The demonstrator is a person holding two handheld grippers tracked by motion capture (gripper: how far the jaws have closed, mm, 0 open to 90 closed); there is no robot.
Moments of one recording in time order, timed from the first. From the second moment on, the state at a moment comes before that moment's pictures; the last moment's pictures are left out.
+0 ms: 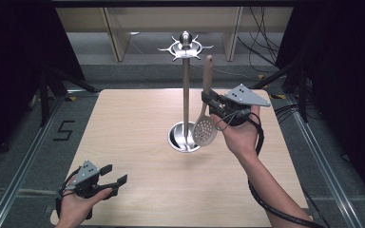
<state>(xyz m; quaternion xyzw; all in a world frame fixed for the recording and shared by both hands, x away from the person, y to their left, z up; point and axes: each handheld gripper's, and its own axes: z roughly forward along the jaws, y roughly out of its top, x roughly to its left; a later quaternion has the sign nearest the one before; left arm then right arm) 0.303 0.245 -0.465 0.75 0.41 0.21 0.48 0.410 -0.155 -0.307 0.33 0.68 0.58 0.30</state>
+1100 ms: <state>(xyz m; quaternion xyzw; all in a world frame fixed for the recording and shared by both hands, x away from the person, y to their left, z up) 0.300 0.243 -0.466 0.74 0.42 0.20 0.48 0.418 -0.144 -0.305 0.34 0.69 0.57 0.29</state>
